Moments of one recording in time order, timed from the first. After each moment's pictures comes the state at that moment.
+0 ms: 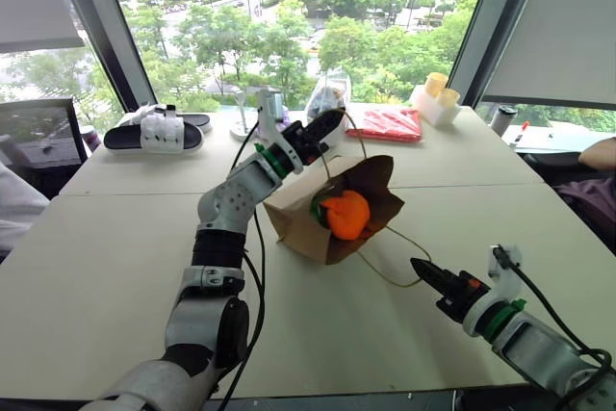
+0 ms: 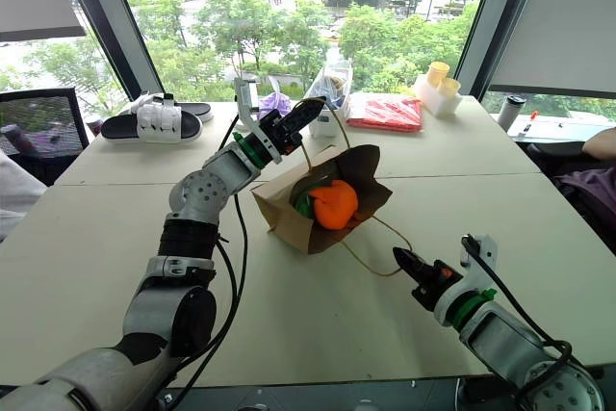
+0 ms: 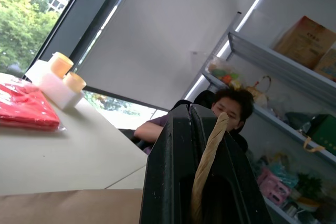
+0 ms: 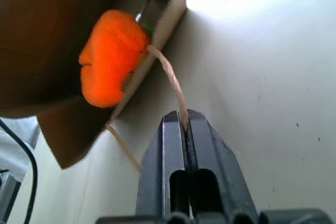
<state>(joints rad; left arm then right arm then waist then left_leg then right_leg) -1.02 0.02 0.24 0.40 -0.74 0.60 -0.60 0.07 -0.40 -0.46 -0.51 1.41 0.94 -0.09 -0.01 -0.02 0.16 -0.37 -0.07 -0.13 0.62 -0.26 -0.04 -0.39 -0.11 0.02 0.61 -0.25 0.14</state>
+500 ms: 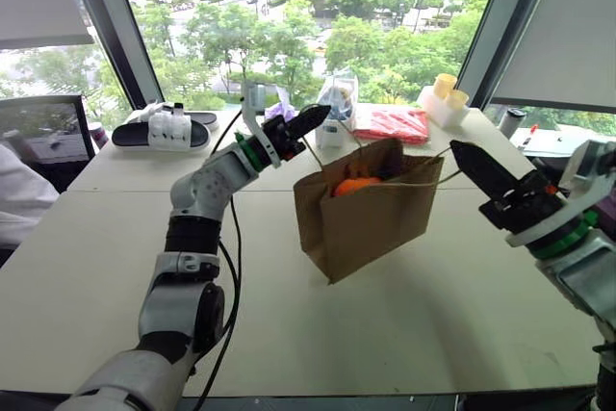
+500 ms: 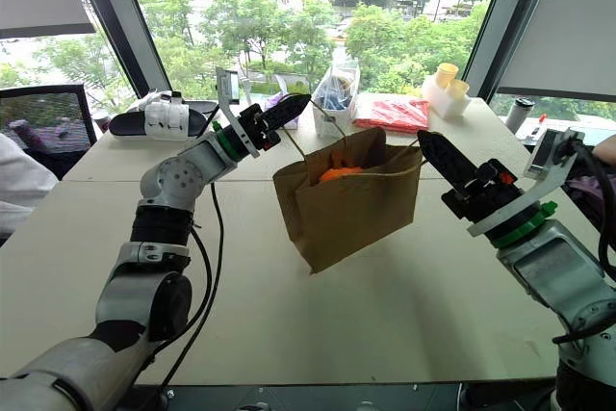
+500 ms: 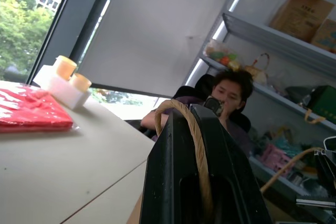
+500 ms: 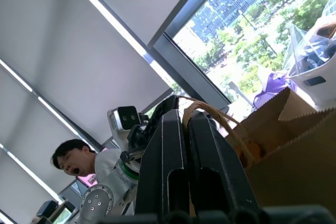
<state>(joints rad) -1.07 0.16 0.22 0.49 -0.71 0.63 -0.74 -0.23 -0.64 -0.52 -0.50 1.80 0.71 -0.06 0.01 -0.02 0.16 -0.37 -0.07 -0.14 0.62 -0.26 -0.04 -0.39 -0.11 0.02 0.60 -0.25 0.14</state>
